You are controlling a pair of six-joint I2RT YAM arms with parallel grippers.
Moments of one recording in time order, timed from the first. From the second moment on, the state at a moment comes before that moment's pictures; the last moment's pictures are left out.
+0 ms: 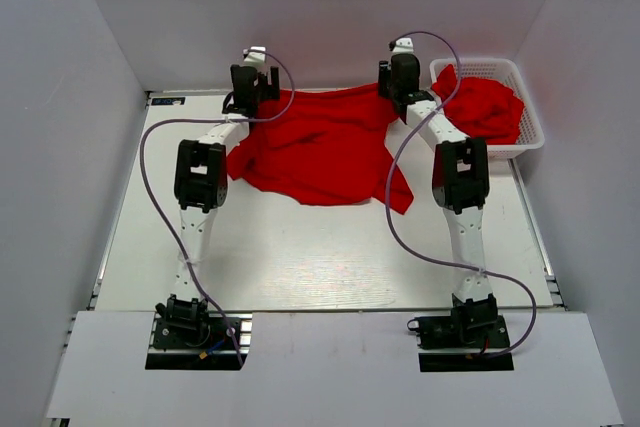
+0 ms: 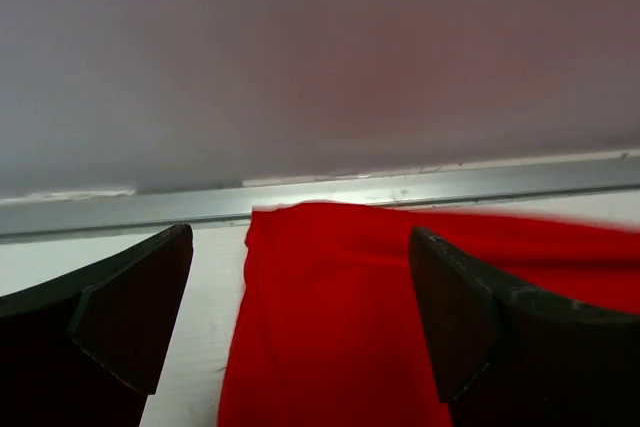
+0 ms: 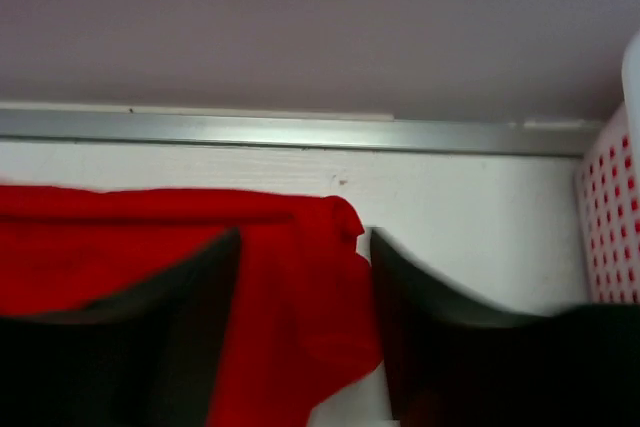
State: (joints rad) left arm -0.19 2.53 2.05 0.26 -0.13 0.03; right arm 0.27 2.43 2.10 -0.07 0.17 0.07
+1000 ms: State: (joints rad) left arm -0.27 1.90 1.36 -0.23 0.15 -0.23; right arm 0.34 2.15 1.82 -0.46 -0.15 0.08
